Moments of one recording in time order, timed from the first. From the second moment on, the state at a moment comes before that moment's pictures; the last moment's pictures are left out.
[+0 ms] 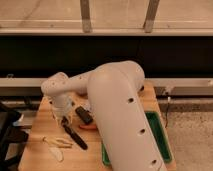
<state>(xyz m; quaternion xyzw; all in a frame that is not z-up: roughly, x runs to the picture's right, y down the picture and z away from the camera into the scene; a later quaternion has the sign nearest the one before) -0.208 0.186 0.793 -0.37 0.26 0.52 0.73</state>
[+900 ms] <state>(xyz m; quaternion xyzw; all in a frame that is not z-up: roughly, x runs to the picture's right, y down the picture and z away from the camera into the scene) -0.162 0.187 0.790 -0.36 0.27 0.55 0.70</state>
